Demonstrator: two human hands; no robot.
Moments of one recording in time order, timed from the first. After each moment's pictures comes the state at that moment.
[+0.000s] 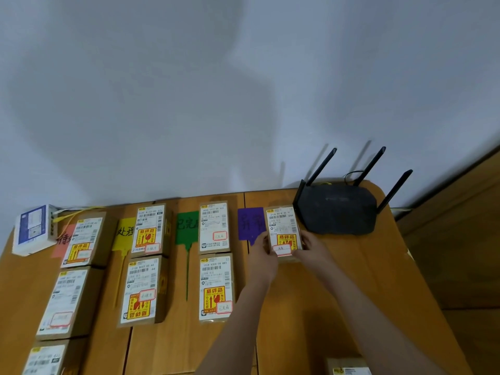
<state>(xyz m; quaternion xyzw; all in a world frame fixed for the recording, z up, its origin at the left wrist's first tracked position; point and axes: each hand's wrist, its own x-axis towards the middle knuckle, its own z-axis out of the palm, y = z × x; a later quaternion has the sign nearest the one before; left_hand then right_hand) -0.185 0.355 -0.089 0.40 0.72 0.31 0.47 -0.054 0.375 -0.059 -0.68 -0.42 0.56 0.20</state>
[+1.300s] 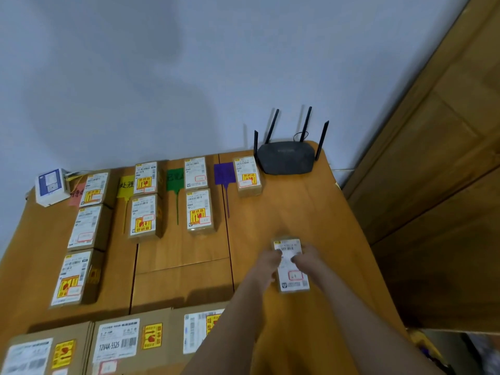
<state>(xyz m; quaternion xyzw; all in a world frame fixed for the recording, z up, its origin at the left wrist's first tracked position) -0.093 0.118 0.005 0.24 0.65 0.17 0.70 0.030 0.126 -0.018 -0.74 -0.34 0.56 0.14</state>
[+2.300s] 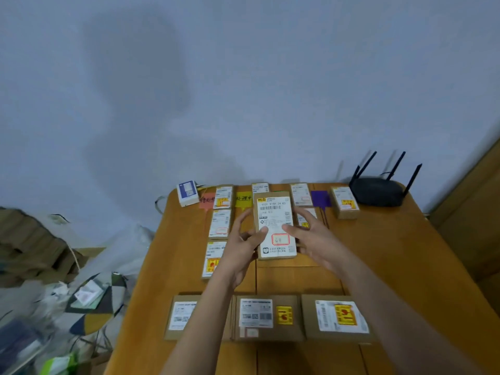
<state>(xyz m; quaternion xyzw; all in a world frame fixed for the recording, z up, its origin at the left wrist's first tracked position) -0.477 -0.010 0.162 0.31 0.53 0.51 0.60 -0.298 0.041 0.170 -0.51 -0.45 0.67 0.30</state>
